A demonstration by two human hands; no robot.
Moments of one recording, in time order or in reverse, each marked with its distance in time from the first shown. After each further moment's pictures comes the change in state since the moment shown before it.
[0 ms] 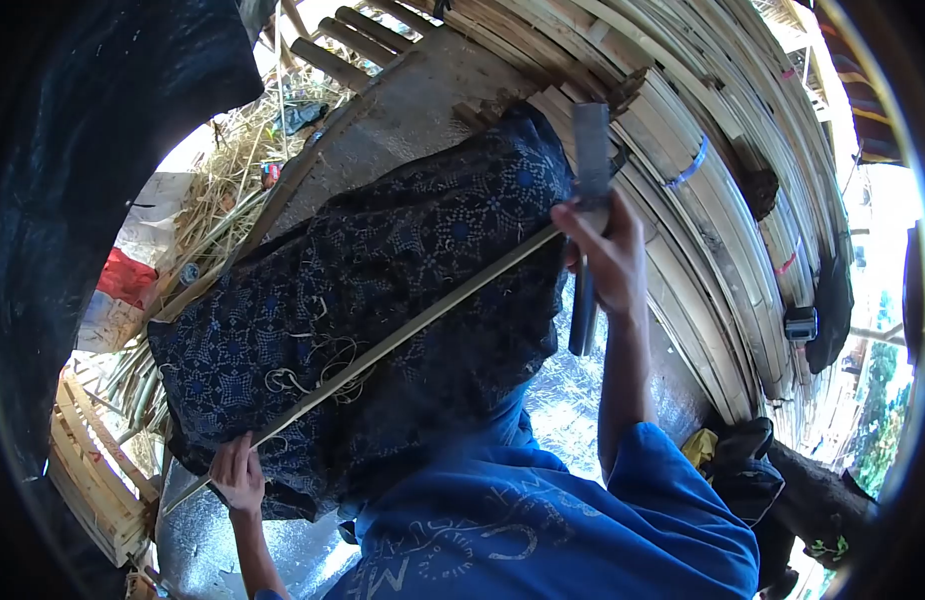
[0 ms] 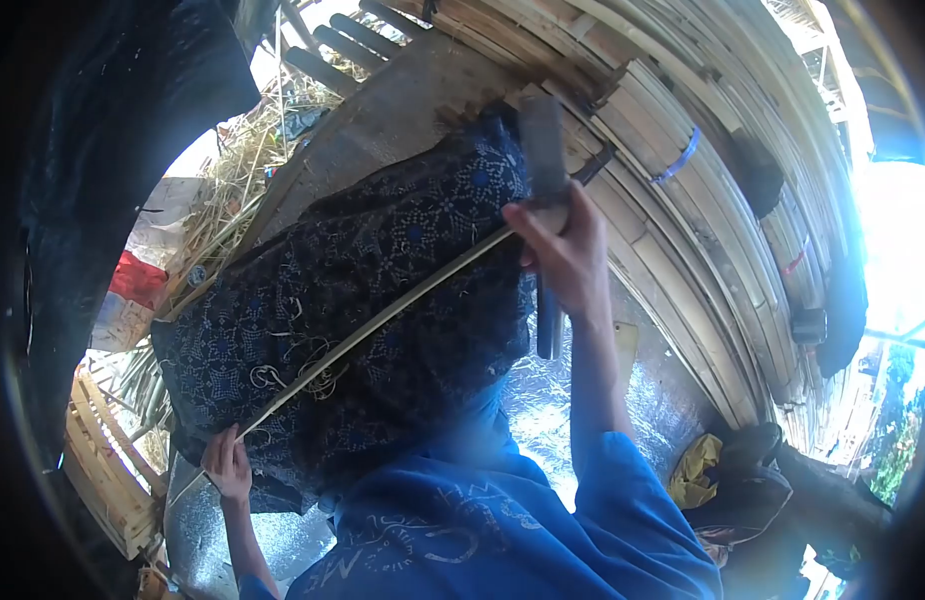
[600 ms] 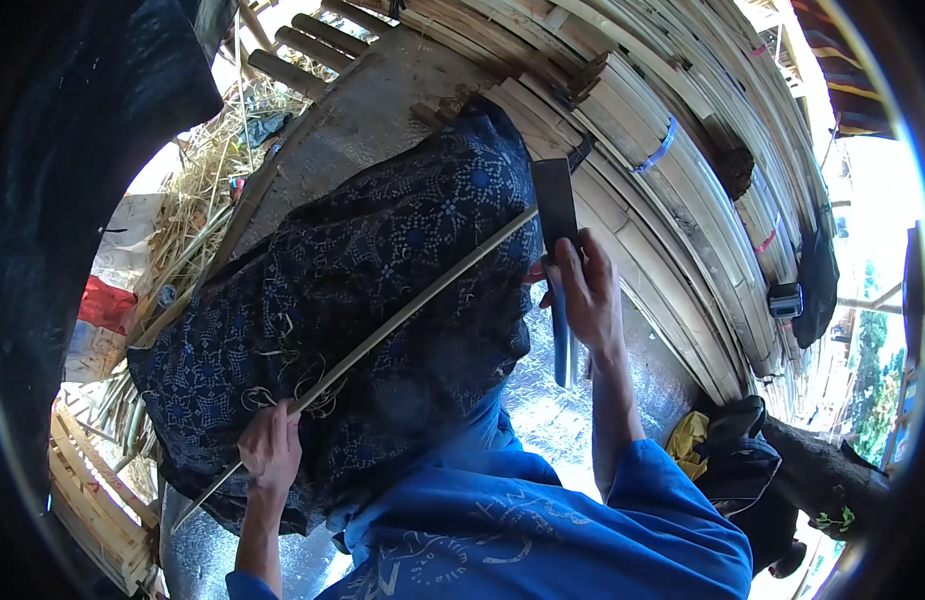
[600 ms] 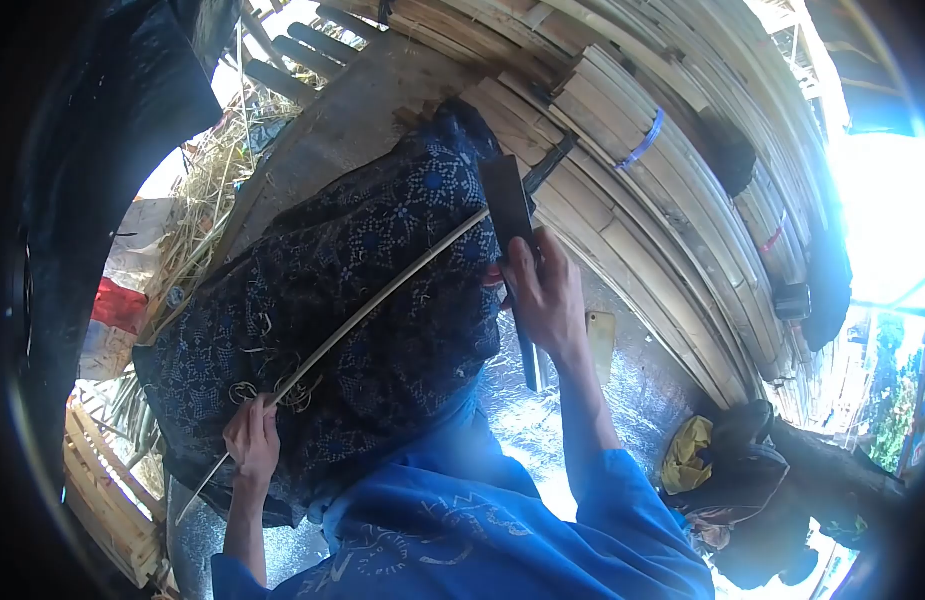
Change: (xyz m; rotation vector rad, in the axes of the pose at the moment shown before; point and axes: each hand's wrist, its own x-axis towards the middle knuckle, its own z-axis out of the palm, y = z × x) left_hand 0.089 0.070 0.051 -0.106 -0.050 0.137; right_hand -0.037 0.035 -0.025 -0.067 -0.020 0.024
